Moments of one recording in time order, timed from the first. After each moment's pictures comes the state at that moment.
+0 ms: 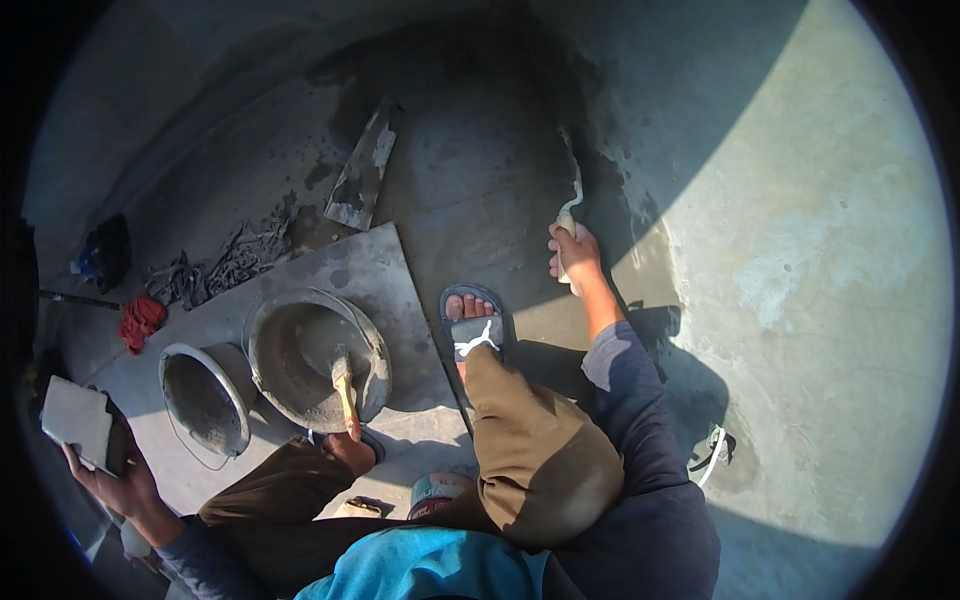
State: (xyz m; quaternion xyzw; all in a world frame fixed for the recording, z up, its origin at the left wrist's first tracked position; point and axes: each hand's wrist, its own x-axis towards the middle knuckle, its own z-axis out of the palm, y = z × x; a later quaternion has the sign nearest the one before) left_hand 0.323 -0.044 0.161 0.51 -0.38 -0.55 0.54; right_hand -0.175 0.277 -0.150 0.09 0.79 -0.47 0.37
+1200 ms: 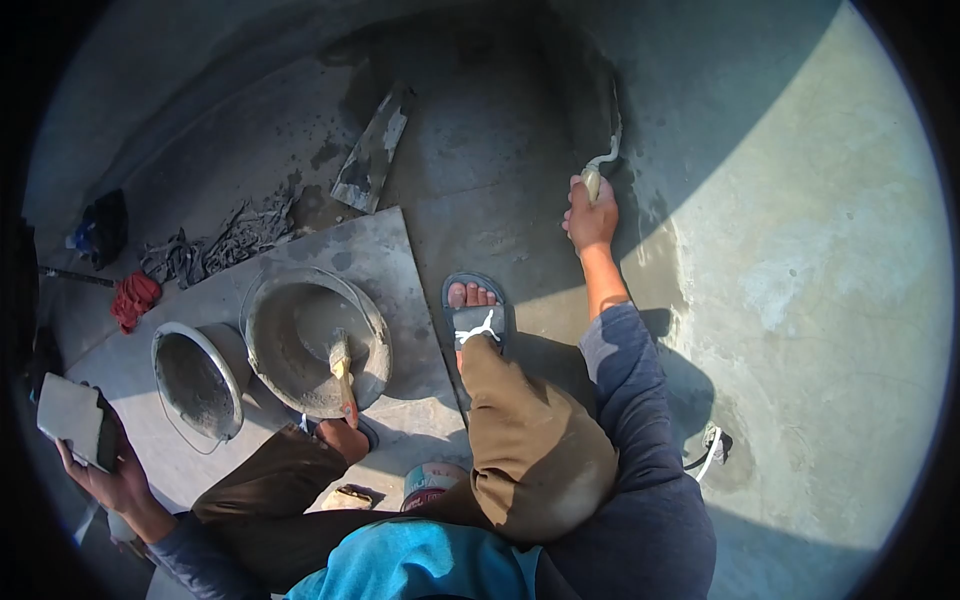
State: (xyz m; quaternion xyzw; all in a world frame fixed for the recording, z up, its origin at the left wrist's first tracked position) left_hand 0.355 -0.046 0.161 0.54 -0.37 -0.51 0.55; right_hand -0.192 0.235 -0.129 -0.01 0.83 -0.52 0.22
